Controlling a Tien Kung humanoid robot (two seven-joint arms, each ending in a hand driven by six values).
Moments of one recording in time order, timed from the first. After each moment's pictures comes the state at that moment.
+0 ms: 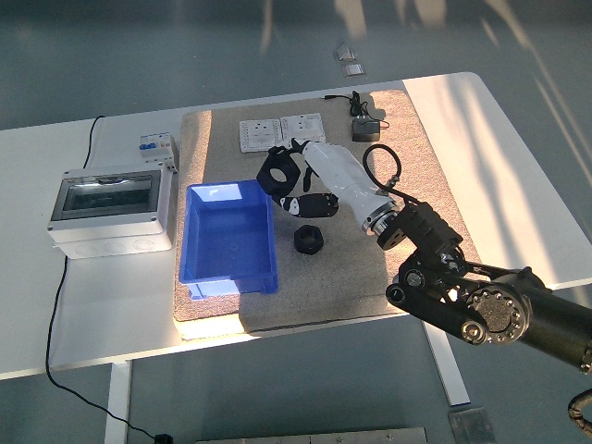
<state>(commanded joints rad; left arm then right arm) -0.13 0.04 -1.53 -0.18 1.57 0.16 0.13 0.80 -0.09 0.38 1.16 -1.66 -0.37 -0.02</state>
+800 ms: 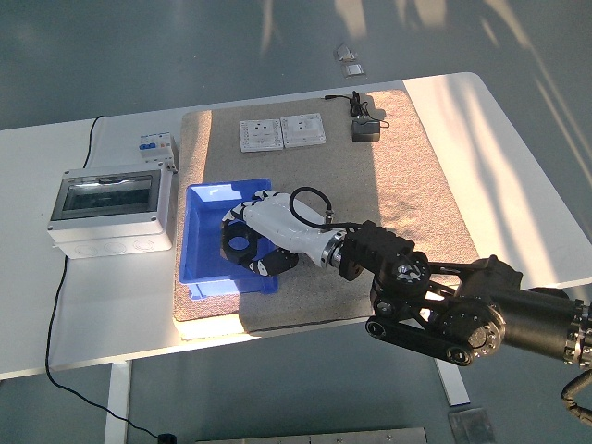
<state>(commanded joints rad) -0.13 0.05 -1.52 -0.18 1.55 0.17 0.12 0.85 -0.06 0.24 1.16 -1.81 -0.22 -0.12</state>
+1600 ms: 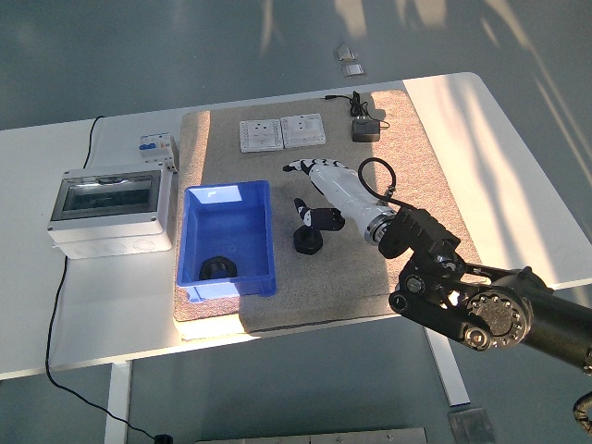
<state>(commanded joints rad) -0.12 0.05 -1.52 -0.18 1.55 0.17 0.13 0.75 -0.13 0.41 1.14 -1.61 -0.29 -0.24</state>
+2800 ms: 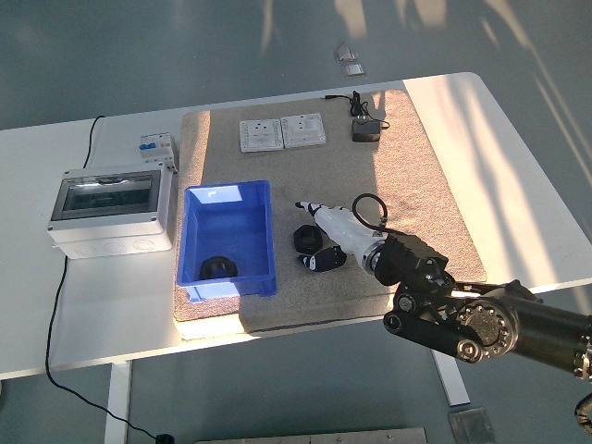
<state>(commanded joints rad) -0.13 0.05 -1.52 -0.18 1.55 0.18 0.11 0.78 -0.09 0.25 1.06 -1.53 -0.28 -0.31</state>
